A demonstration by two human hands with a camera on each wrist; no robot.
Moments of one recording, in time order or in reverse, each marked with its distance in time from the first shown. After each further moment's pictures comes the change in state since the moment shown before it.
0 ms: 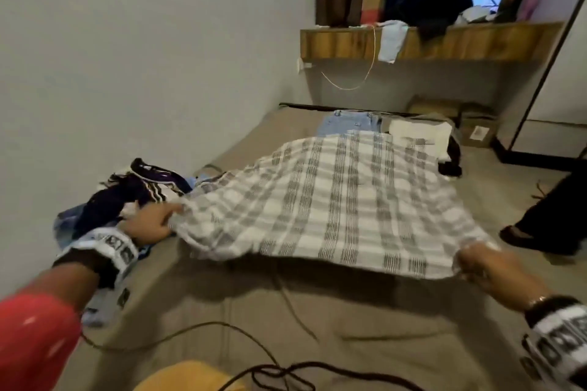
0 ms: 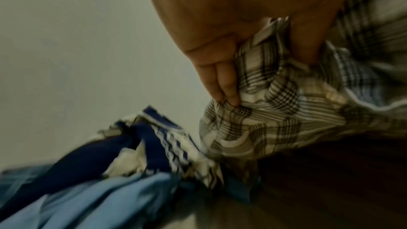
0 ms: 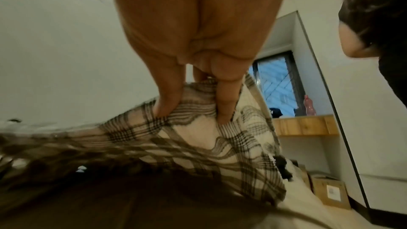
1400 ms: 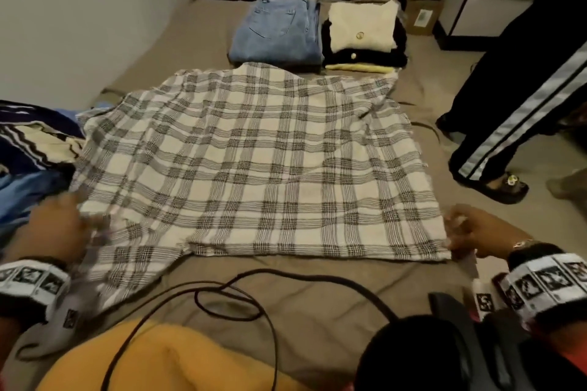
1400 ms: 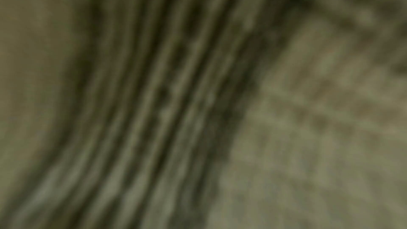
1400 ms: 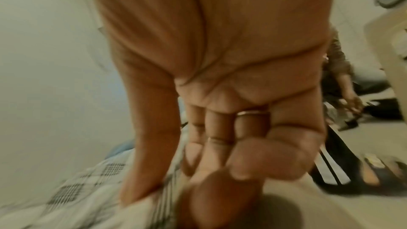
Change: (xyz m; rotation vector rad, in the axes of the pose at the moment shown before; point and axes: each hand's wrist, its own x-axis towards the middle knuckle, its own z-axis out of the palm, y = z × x) left_hand 0.059 -0.189 0.159 0.331 0.085 -0.159; right_hand -0.064 0.055 0.055 0.478 -0.265 0.661
